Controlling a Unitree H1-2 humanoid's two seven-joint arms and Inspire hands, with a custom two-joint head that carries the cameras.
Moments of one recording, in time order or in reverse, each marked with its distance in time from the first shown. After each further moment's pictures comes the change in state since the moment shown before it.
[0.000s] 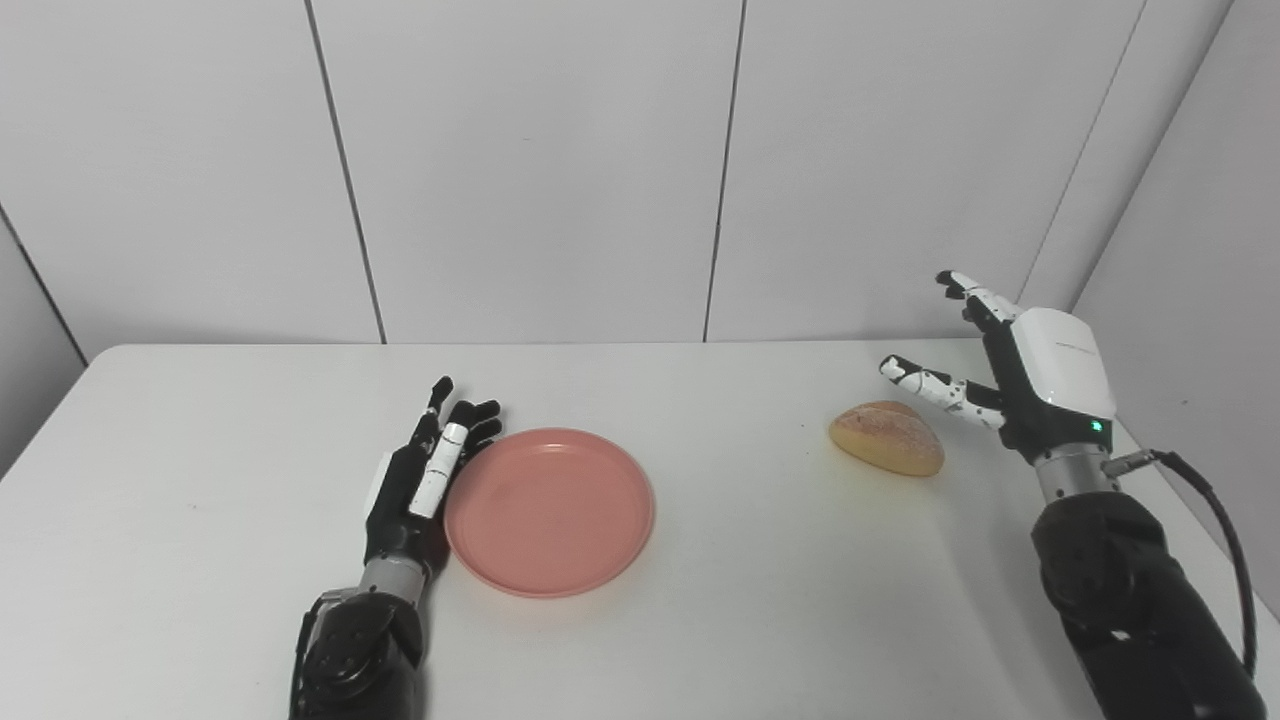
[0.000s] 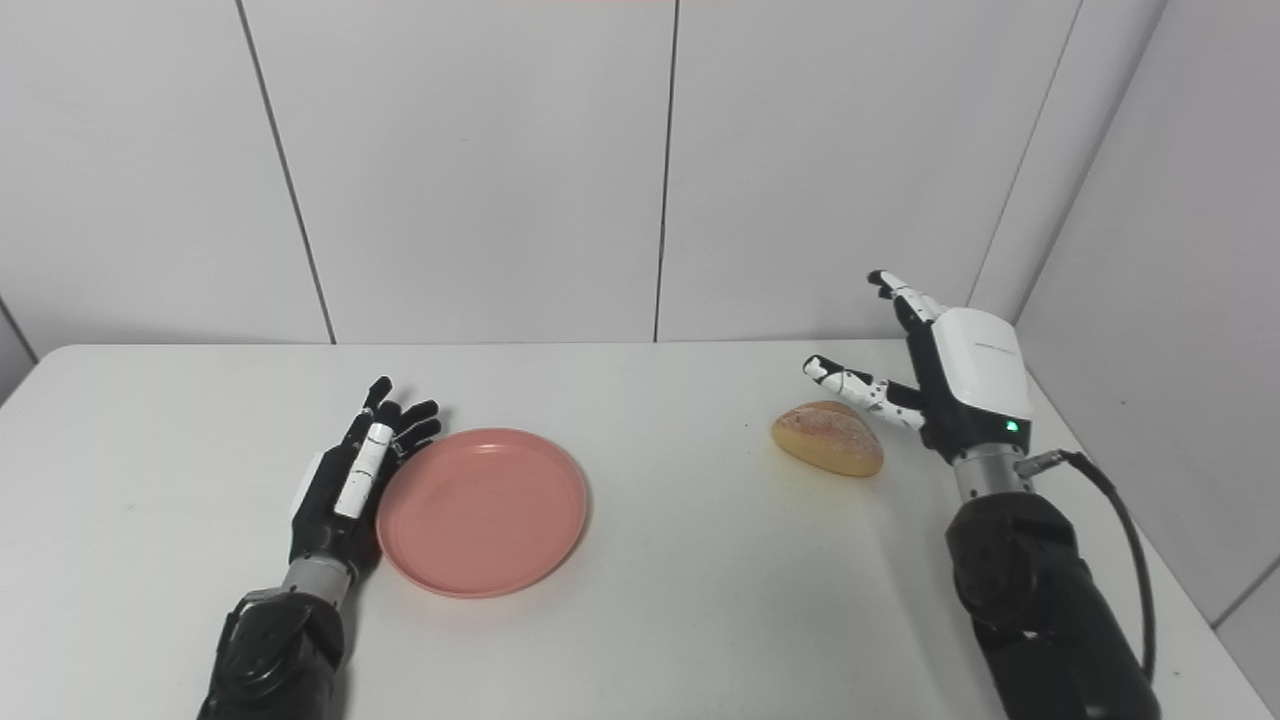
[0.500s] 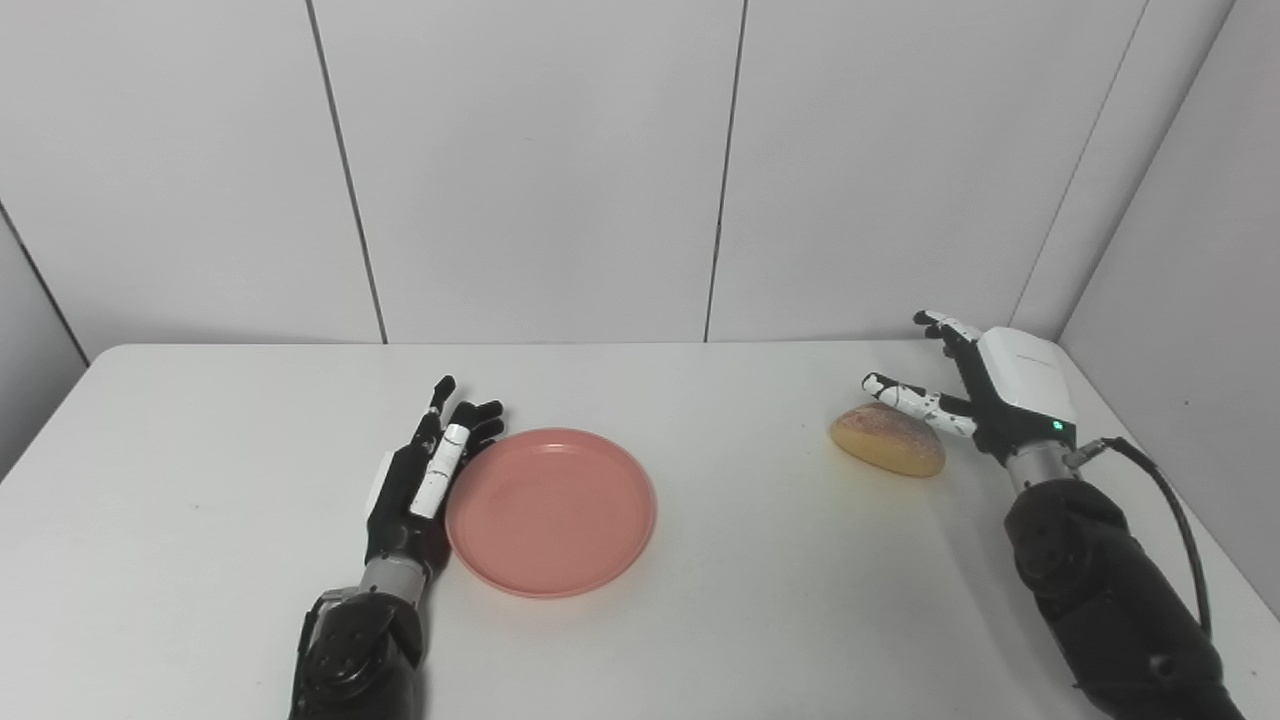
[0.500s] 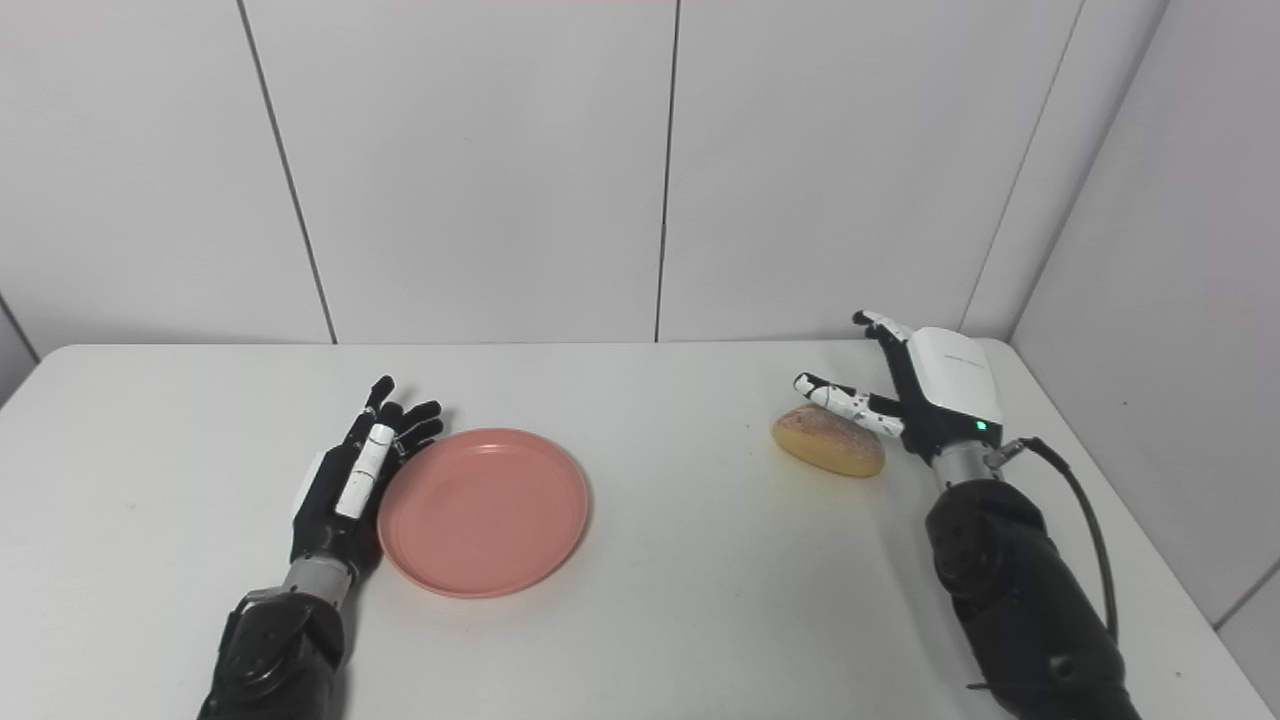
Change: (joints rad) left arm -0.006 0.007 0.002 0.023 -0.001 -0.020 -0.021; right arm -0.105 -0.006 0.076 0.301 0.016 0.000 -0.020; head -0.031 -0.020
